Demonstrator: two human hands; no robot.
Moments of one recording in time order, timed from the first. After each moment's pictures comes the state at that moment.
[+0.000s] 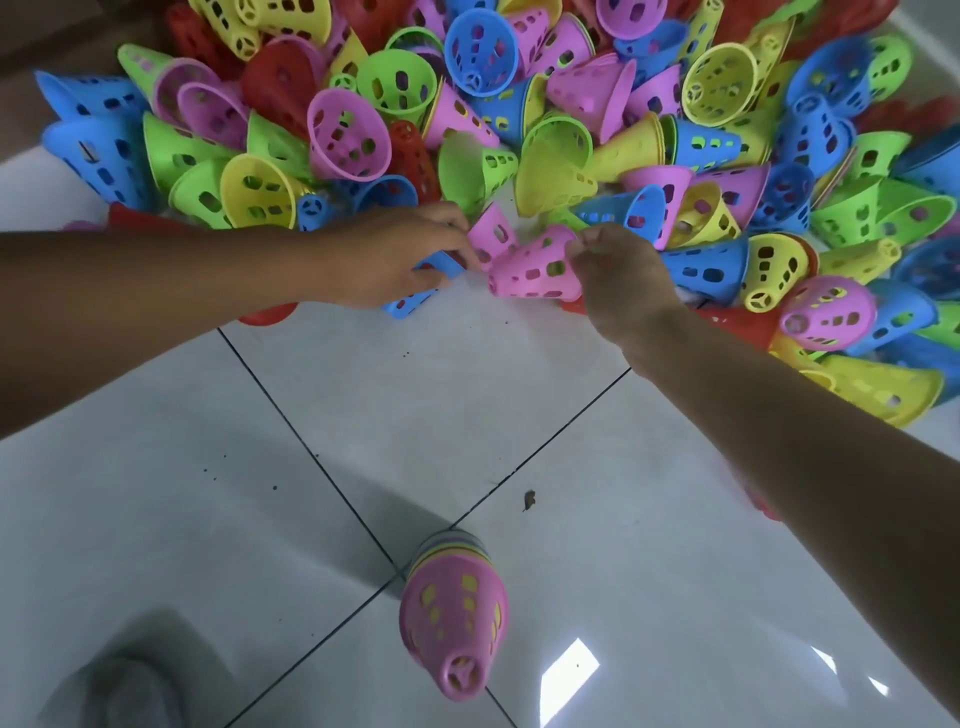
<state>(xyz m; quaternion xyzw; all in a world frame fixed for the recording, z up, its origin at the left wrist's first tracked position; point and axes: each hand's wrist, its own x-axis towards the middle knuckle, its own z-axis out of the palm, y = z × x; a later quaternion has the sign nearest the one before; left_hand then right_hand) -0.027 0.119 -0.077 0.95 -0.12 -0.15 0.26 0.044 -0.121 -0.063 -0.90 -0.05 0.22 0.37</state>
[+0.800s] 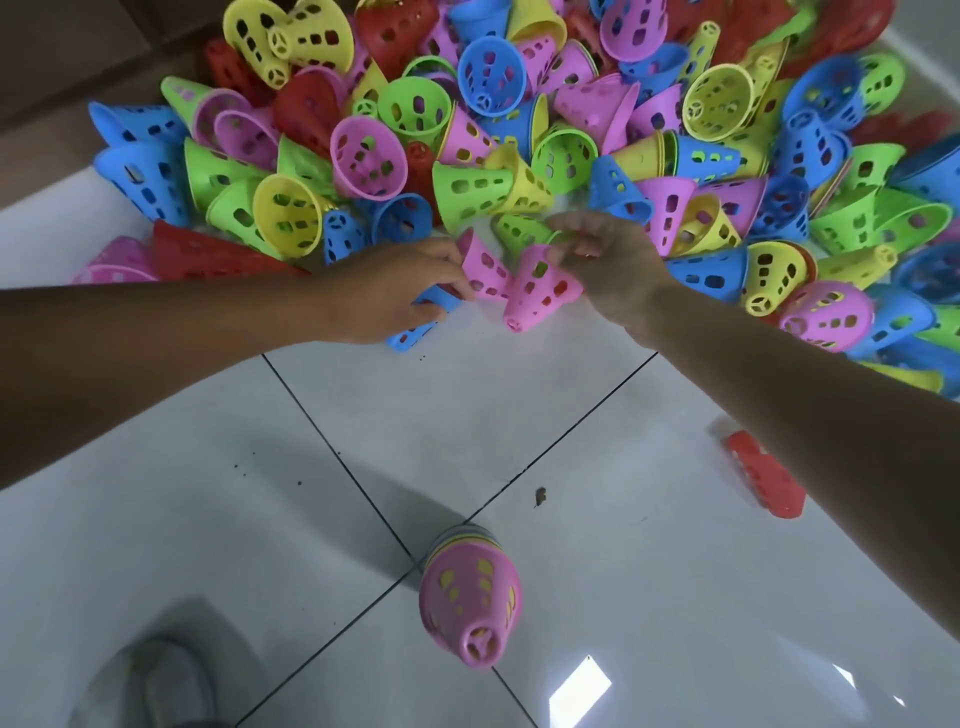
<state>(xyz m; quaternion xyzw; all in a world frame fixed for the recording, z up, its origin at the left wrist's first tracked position) -0.063 0.115 -0.066 0.95 -0.09 -0.13 0.27 0.057 -0.112 -0.057 -0.84 -0.11 0.27 0.46</state>
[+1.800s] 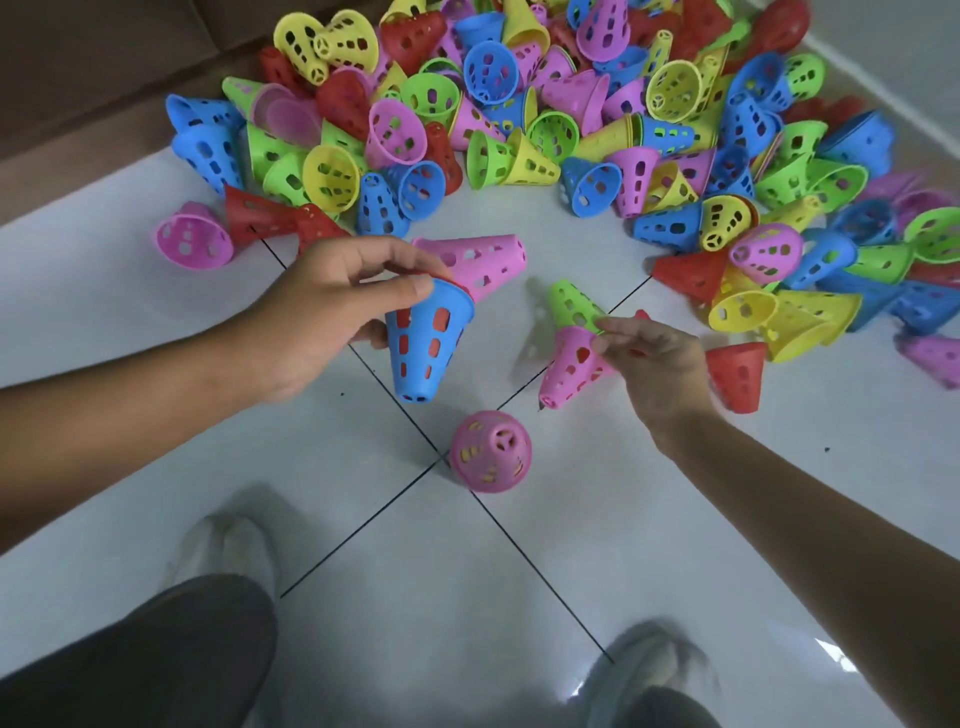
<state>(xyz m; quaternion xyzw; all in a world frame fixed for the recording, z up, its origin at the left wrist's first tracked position) -0.225 0.057 0.034 0.71 0.15 -0.03 0.68 -0.106 -0.223 -0.050 -0.79 0.03 0.18 0.59</state>
